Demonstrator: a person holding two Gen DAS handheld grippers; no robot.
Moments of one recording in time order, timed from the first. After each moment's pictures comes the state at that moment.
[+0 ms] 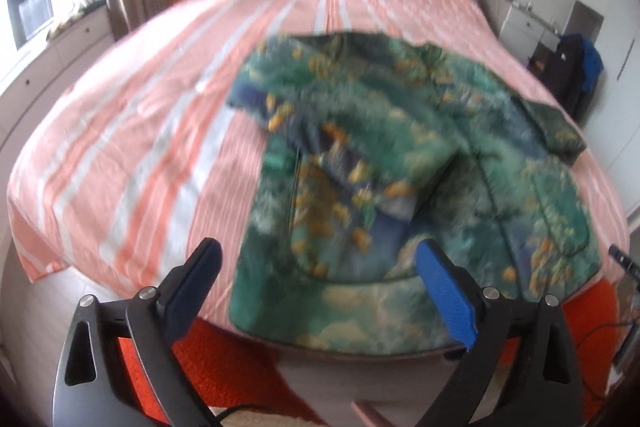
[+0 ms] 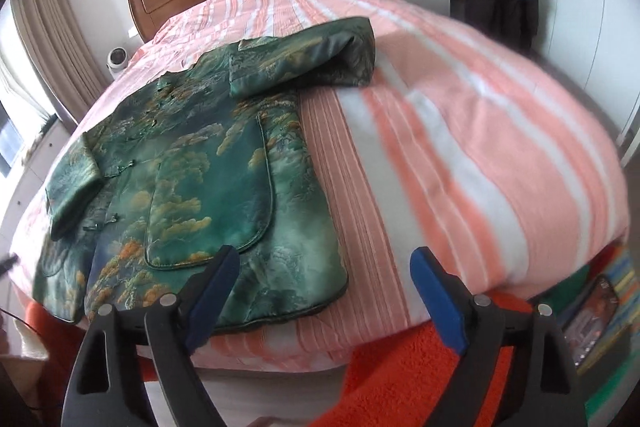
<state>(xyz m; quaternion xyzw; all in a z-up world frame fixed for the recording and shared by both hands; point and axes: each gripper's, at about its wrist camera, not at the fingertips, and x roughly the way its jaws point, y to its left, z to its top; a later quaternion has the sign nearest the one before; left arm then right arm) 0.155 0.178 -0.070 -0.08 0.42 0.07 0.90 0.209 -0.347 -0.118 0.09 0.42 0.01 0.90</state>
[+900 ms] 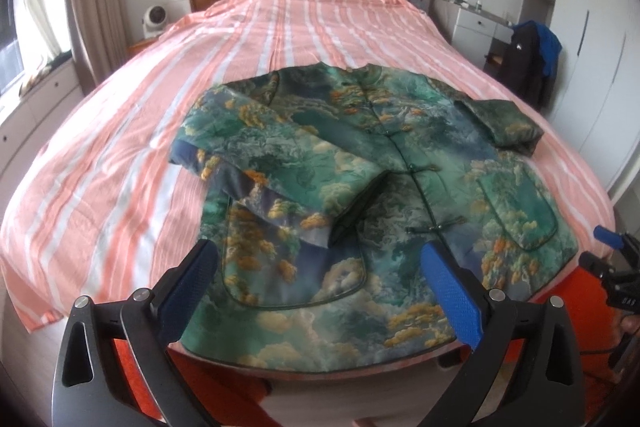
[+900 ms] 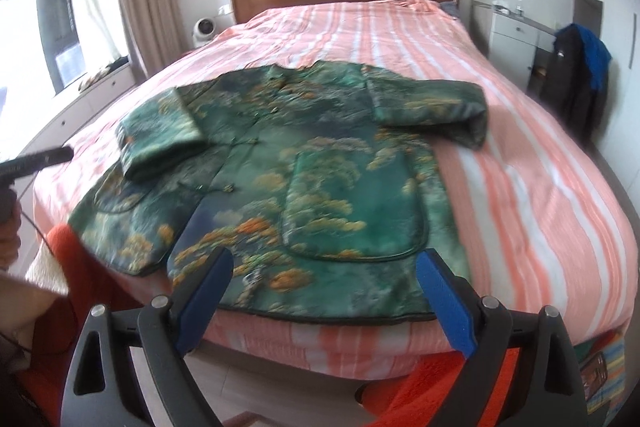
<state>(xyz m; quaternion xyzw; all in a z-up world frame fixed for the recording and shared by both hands) 0.137 0.124 -0.047 -0.02 0.37 0.00 0.93 0.175 -0.240 -0.085 -0.02 0.36 0.14 0.92</state>
